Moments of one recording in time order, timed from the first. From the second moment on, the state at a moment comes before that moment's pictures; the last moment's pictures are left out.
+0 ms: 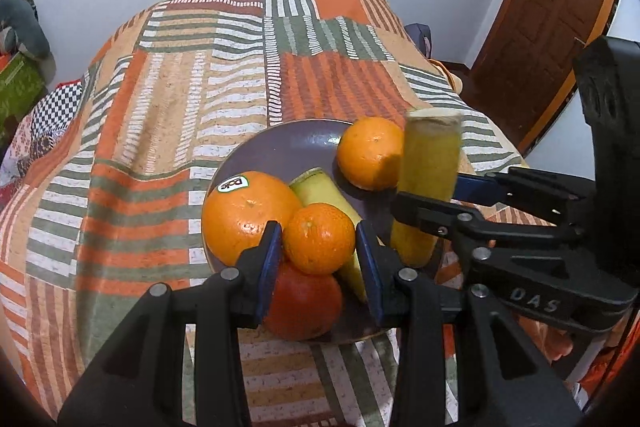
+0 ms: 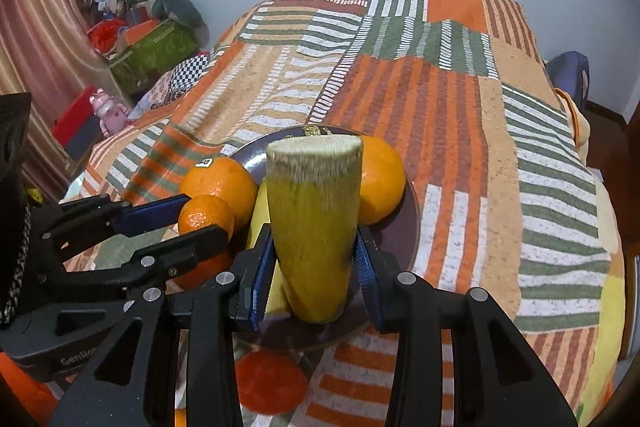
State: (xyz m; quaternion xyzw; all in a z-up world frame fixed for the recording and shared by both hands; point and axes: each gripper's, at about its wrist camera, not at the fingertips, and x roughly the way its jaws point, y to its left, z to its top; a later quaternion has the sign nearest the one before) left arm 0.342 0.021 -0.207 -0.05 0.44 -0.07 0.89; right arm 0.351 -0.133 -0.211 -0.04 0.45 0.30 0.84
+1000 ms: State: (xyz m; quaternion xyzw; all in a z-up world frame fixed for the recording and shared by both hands) left arm 0.295 0.031 -0.168 -0.04 0.41 -0.06 0.91; right arm 0.305 -0.148 -0.174 -0.06 0.41 0.30 0.86
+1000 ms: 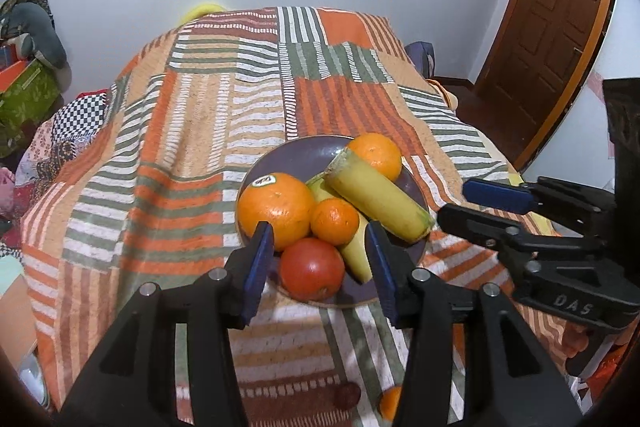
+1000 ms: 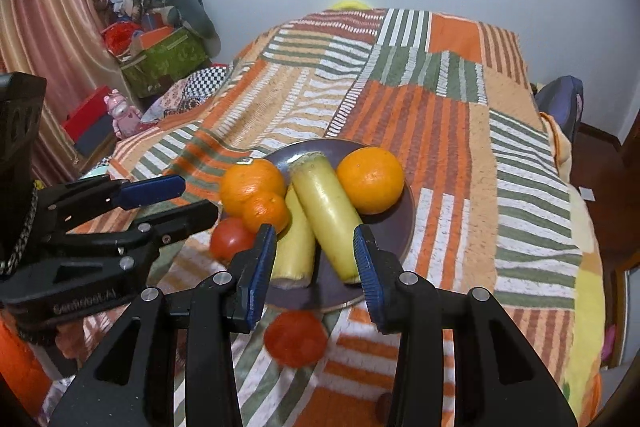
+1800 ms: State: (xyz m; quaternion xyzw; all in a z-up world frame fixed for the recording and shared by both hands) left arm 0.227 0.040 -0.231 -0.06 0.49 -0.06 0.87; right arm 0.270 -0.147 -0.241 -0.05 0.47 0.29 0.83
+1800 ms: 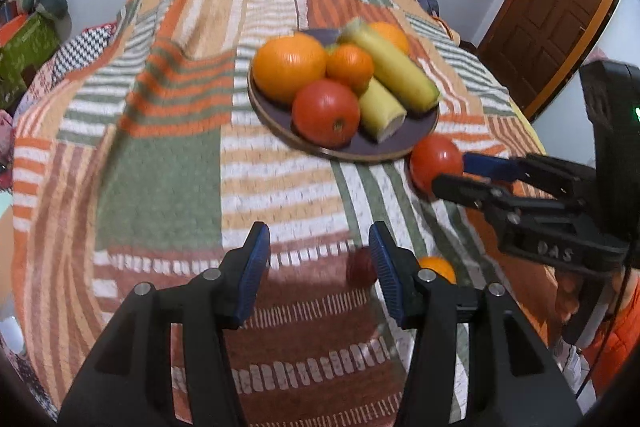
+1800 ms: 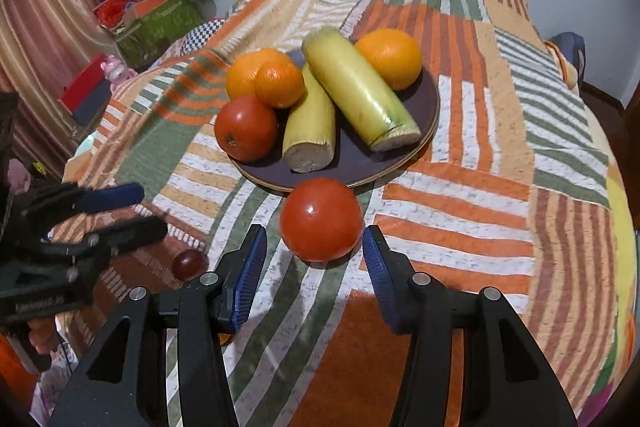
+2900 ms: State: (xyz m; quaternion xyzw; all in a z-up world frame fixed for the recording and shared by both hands) left arm 0.220 0.016 -0.255 -0.05 0.50 -0.09 0.86; right arm 0.254 -0.178 -0.226 -0.01 0.47 0.30 0.83
